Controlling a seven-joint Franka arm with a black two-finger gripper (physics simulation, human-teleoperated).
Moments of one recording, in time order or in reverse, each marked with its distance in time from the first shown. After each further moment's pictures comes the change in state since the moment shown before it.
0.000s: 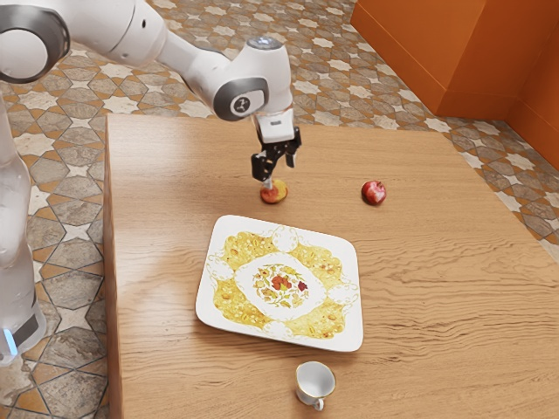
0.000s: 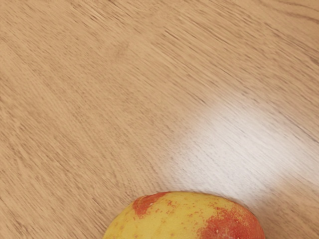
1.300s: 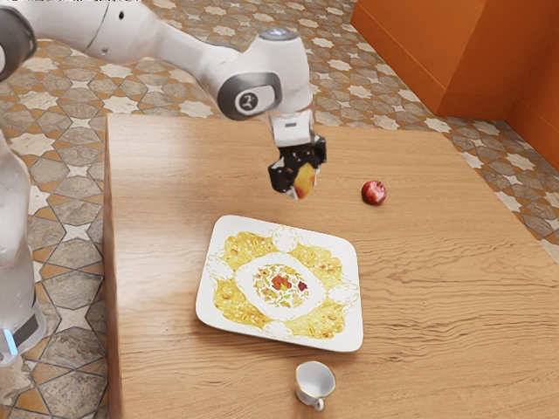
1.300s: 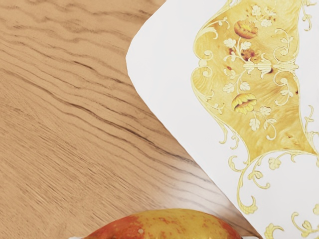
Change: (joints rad) arm 0.001 -0.105 -0.206 0.025 -0.062 -0.089 -0.010
